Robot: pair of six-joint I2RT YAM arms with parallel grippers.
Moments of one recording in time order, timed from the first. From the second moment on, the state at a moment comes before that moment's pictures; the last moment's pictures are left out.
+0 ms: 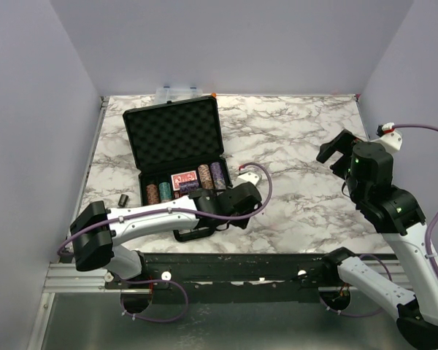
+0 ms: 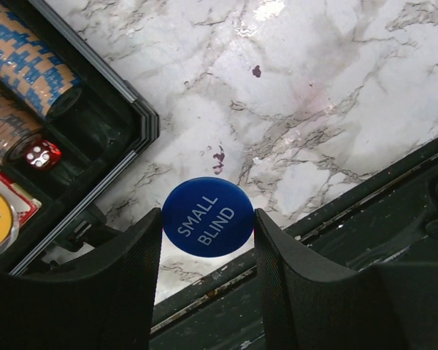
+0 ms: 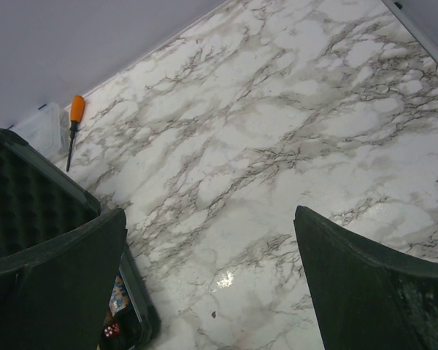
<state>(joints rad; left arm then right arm) -1.20 1.48 1.12 -0.59 -0.30 -0.60 0.43 0.80 1.16 -0.78 0.59 0.65</state>
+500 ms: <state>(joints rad) -1.07 1.32 0.98 -0.62 -0.33 -0.60 0.43 0.80 1.14 -0.78 0.58 0.66</state>
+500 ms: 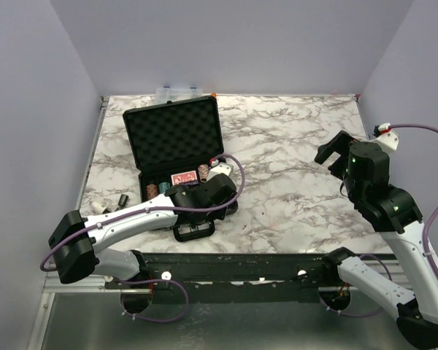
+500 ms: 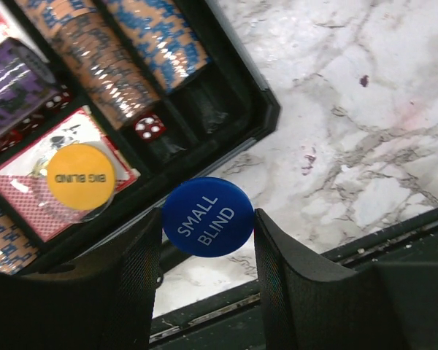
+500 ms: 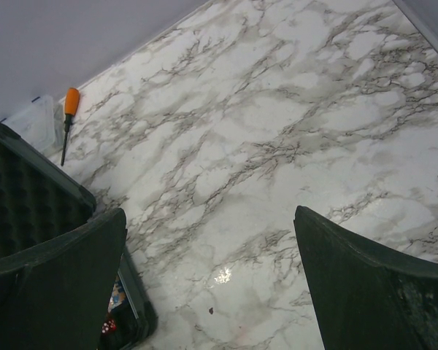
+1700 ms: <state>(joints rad) -0.79 1.33 0.88 -0.63 -0.36 -0.53 0.43 0.83 1.09 -0.75 0.55 0.66</state>
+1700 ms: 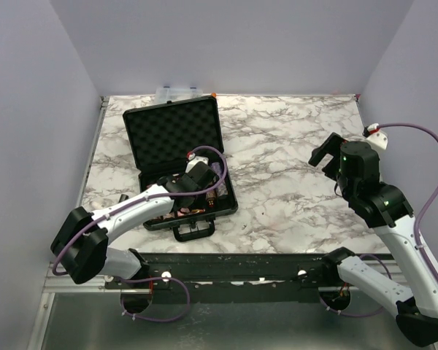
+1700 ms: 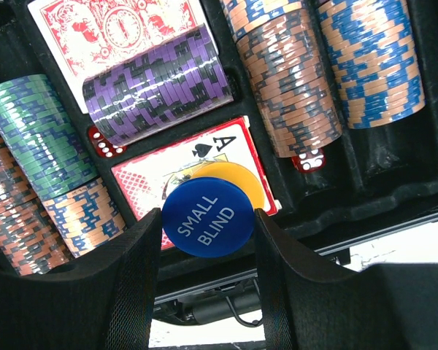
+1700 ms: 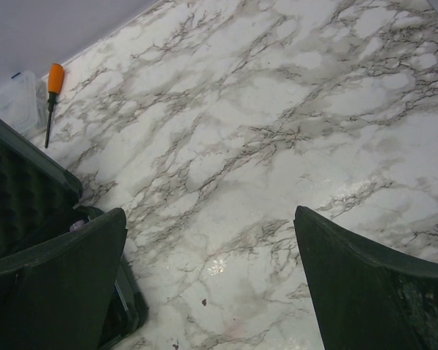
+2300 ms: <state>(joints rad) -0.79 1.38 0.87 -0.61 -0.35 -0.52 0.43 0.84 1.08 -0.75 0.55 0.66</state>
